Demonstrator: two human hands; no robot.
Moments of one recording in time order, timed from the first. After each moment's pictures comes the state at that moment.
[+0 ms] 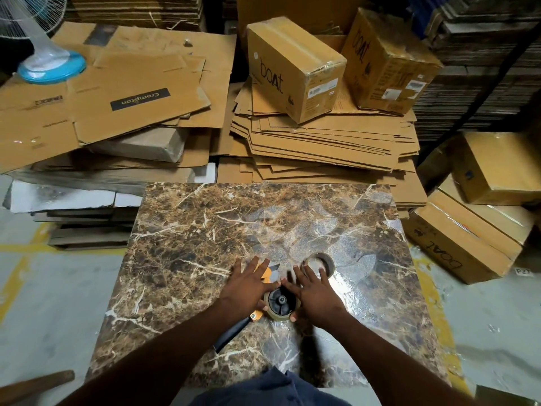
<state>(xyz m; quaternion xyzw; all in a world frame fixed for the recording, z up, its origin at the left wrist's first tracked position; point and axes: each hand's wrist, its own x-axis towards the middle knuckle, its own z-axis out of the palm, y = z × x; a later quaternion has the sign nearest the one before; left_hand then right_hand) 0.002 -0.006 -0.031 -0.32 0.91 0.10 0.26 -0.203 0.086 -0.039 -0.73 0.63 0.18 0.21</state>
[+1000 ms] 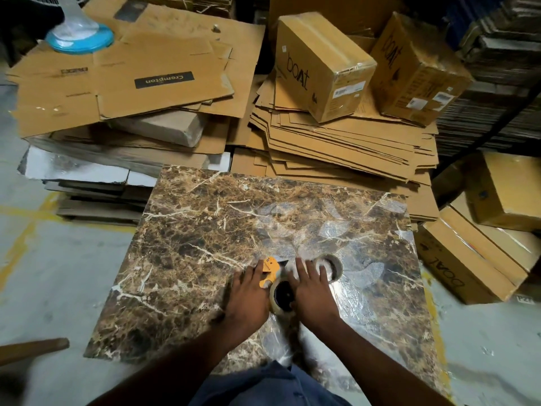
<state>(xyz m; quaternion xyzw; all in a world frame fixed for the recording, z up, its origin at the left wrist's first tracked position) 0.015 0.045 -0.034 -0.48 0.85 0.16 0.15 -0.167 0.083 -0.019 -0.73 0.66 0.13 0.14</state>
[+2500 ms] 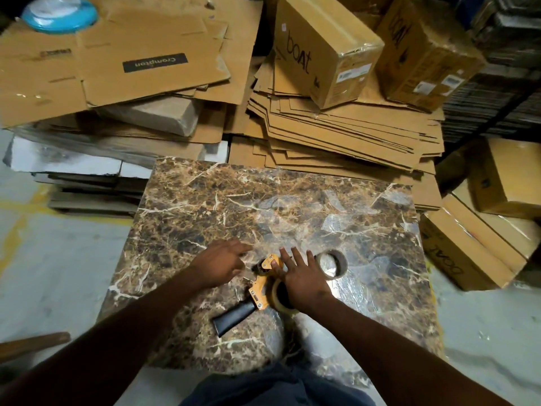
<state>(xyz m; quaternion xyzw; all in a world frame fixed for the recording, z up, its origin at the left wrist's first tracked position) 0.089 -0.076 -0.035 -0.30 0.93 0.18 0.13 -0.151 0.037 -0.018 -0.76 0.58 0.24 0.14</state>
